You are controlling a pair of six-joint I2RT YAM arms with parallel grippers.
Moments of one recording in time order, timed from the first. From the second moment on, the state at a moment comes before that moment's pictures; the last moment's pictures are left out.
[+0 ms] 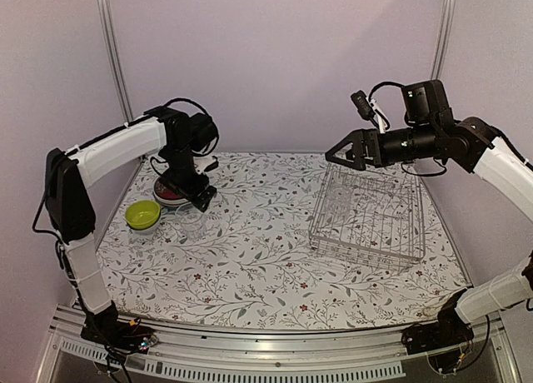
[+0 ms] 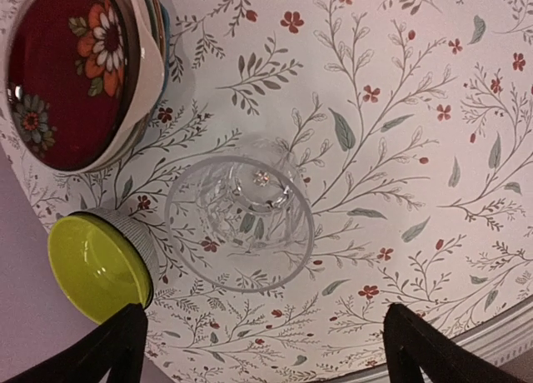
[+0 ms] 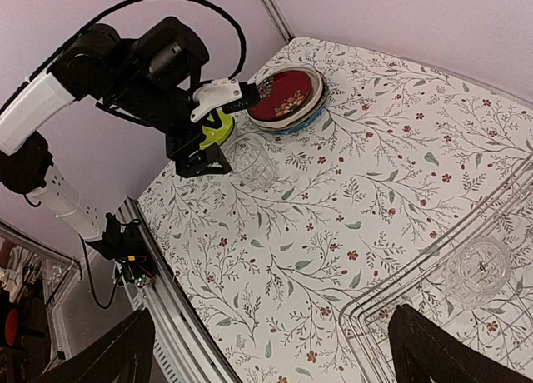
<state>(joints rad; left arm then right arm) -0.57 1.90 1.76 -1.35 -0.17 -0.02 0.62 1.30 1.44 -0.67 -0.44 0.28</state>
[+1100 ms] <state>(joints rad) -0.51 1.20 1.32 -0.69 -0.15 -0.19 0.55 1.33 1.45 -0.86 -0.19 0.21</state>
